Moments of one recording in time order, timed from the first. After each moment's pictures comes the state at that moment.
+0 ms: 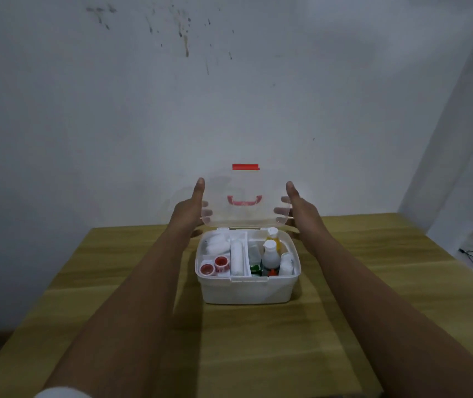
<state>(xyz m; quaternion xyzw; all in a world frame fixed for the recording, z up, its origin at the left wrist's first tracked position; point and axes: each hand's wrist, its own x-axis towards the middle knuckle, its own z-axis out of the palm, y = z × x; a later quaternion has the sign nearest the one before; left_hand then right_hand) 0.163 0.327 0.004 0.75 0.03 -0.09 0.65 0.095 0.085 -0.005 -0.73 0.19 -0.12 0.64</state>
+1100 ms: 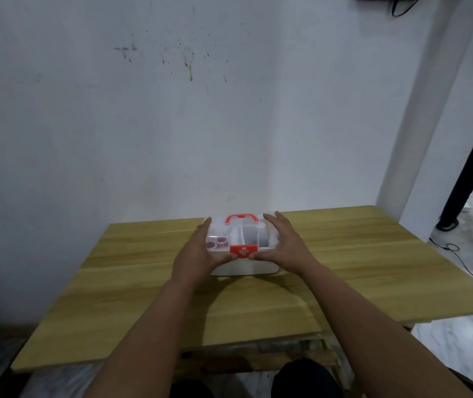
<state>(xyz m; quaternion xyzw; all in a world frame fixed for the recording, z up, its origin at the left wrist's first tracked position) 0.028 0.355 -0.059 0.89 -0.17 0.07 0.42 -0.014 0.115 -0.054 -0.91 0.01 -0.16 0.39</state>
